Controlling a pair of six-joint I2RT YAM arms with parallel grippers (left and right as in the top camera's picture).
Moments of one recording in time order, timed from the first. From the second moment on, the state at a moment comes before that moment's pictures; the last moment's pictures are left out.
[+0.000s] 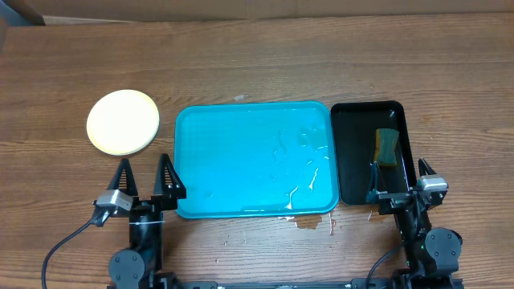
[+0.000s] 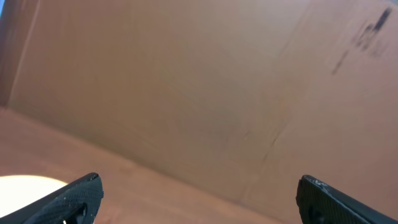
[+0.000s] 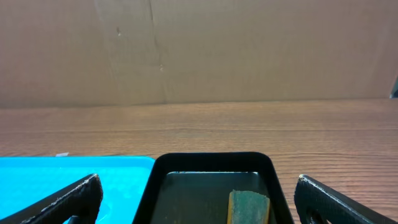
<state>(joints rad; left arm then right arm) 0.07 0.08 0.01 0.31 0.02 -0.50 0.05 0.01 0.02 -0.03 -0.04 0.07</state>
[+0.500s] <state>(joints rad) 0.07 0.02 0.01 -0.08 0.01 -0.26 0.05 0.01 0.02 -0.04 -0.04 0.07</state>
